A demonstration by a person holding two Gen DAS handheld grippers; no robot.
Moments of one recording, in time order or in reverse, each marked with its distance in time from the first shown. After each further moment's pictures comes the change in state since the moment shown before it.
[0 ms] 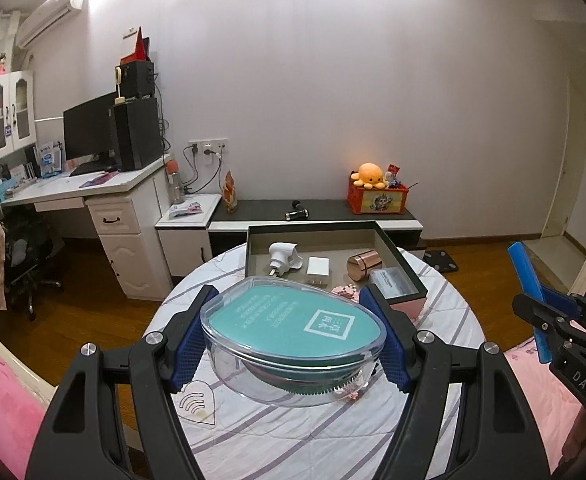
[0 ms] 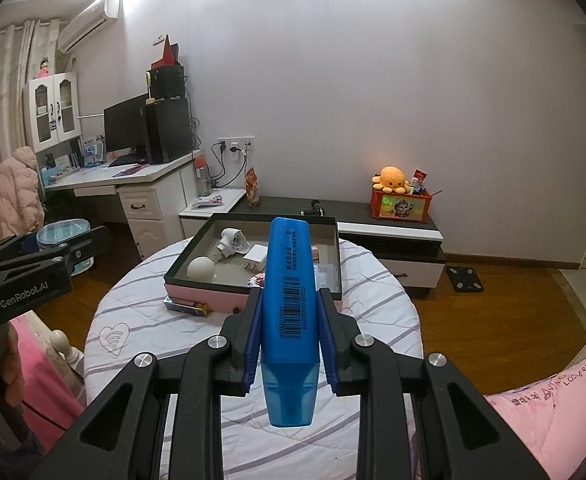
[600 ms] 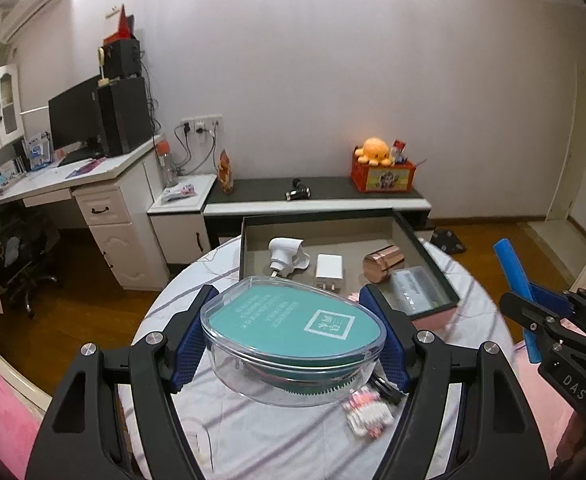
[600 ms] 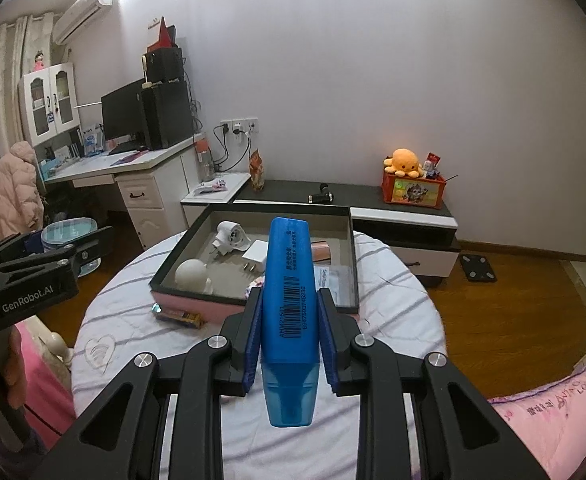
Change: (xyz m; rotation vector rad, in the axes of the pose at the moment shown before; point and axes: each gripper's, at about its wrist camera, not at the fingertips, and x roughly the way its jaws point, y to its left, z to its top) left arm 0.097 0.004 0.023 0.027 0.110 0.000; right arm 0.091 -0.004 0.025 0.017 0.091 0.041
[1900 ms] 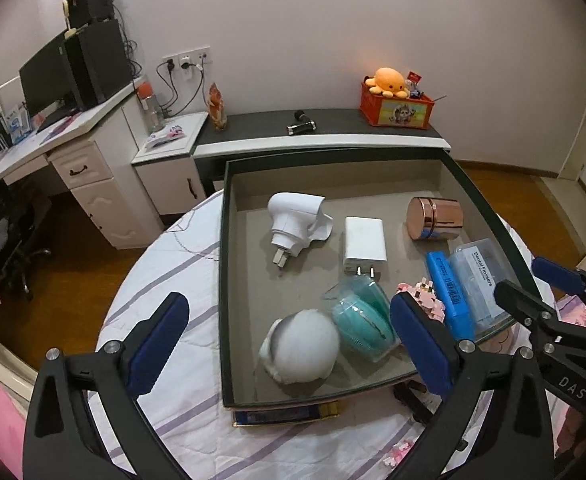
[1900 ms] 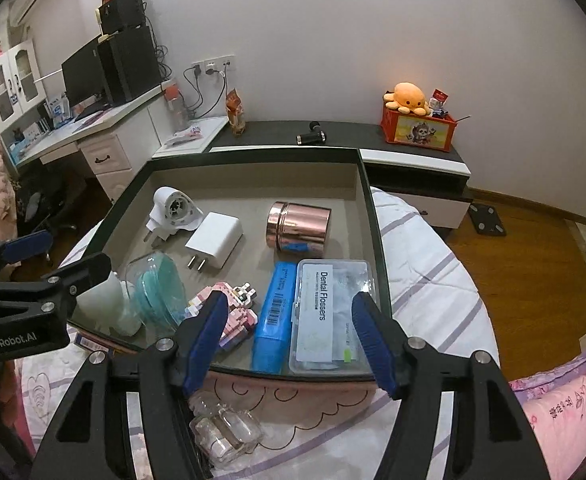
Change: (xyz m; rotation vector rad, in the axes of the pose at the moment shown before) left arm 0.138 0.010 0.009 0.019 0.243 0.006; right arm 0.141 -0.021 0.017 0.052 0.210 -0.042
